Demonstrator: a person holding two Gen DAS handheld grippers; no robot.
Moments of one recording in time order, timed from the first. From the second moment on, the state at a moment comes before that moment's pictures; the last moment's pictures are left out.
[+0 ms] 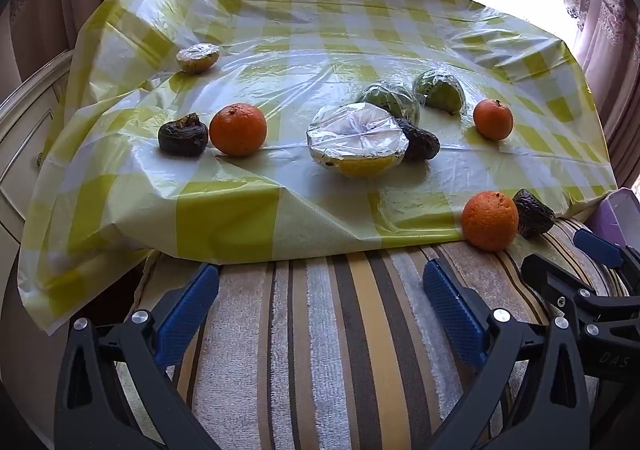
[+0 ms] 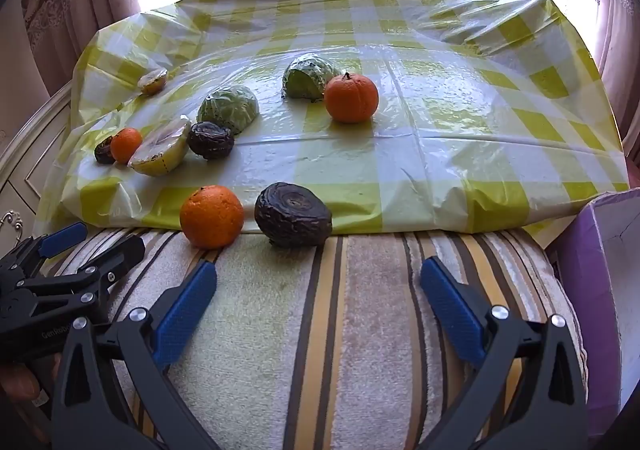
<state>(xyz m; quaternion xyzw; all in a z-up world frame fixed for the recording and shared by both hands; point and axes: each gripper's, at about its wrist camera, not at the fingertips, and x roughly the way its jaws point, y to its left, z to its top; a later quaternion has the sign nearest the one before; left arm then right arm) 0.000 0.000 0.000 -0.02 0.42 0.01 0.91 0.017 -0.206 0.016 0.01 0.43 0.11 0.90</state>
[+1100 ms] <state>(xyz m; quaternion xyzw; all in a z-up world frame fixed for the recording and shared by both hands) 0.000 -0.001 0.000 -0.02 0.42 0.01 0.91 0.017 -0.206 0.015 0.01 0.43 0.11 0.90</state>
